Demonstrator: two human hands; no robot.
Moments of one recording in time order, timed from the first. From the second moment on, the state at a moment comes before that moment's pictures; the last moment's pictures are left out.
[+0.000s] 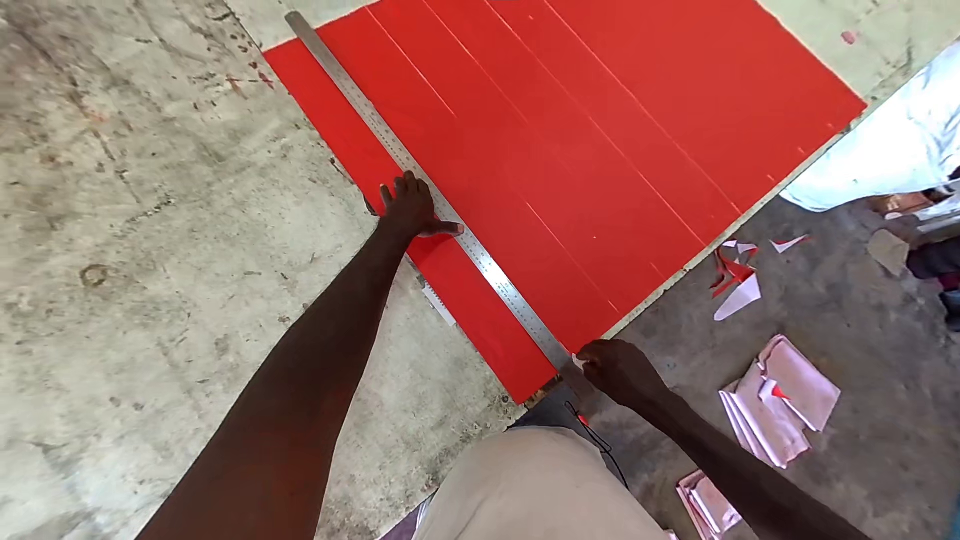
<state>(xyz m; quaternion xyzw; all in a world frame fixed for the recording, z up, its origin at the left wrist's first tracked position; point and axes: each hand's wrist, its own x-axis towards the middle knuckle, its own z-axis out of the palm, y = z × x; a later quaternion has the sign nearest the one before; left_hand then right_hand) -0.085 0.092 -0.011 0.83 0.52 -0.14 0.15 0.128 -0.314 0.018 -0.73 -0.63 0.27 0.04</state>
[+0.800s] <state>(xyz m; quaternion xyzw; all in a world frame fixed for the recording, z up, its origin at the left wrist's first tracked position) -0.088 0.094 -0.019 0.84 0.51 -0.13 0.16 0.132 -0.337 0.019 -0.75 -0.58 0.31 0.01</state>
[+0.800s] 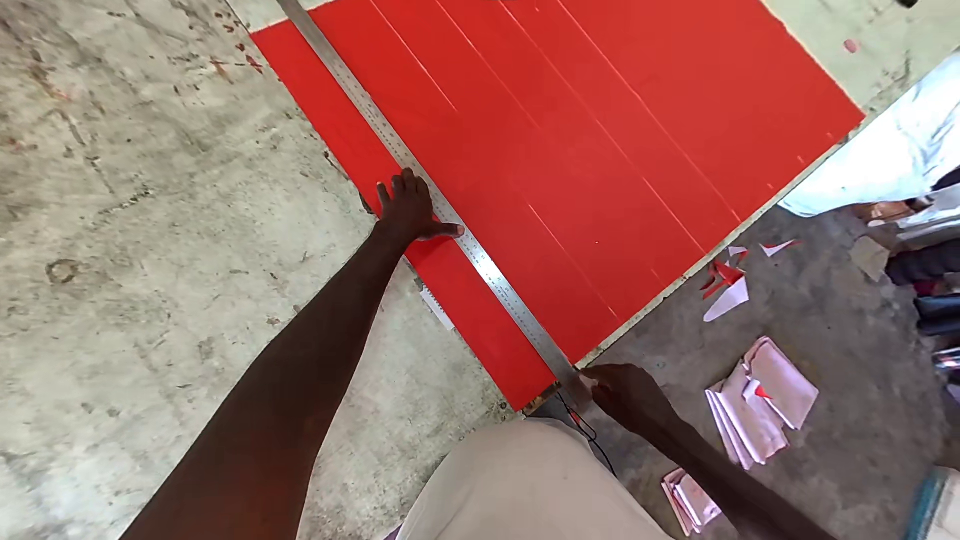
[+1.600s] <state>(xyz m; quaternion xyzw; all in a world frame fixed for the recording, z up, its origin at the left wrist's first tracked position) -0.098 0.088 -0.030 0.85 0.49 -0.09 0.15 0.104 -0.244 -0.019 -0.74 -0.62 0.20 0.18</state>
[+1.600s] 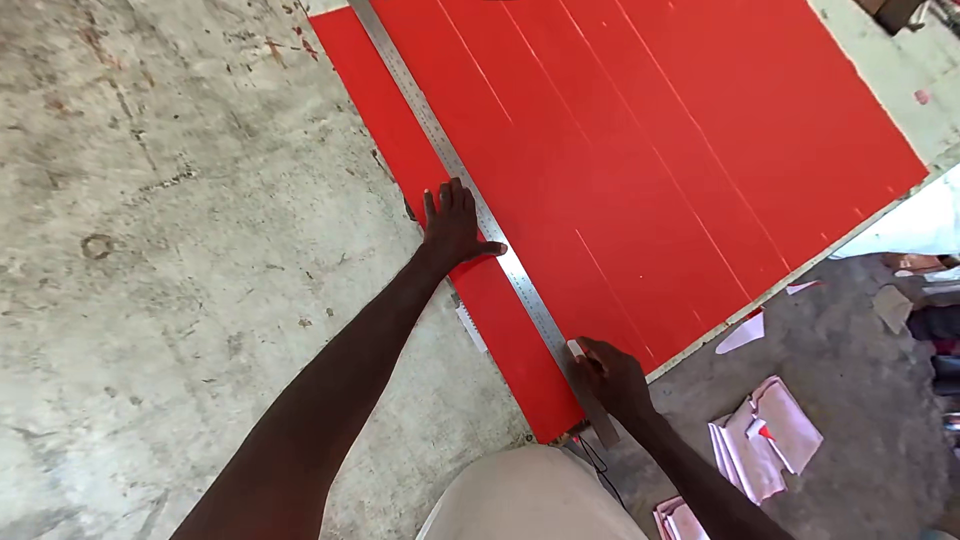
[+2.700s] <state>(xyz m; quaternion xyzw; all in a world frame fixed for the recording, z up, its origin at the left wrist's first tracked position) -0.133 0.173 -0.066 0.90 0.32 0.19 0.22 -0.006 0.374 -0.030 -0.67 -0.72 0.09 0.16</state>
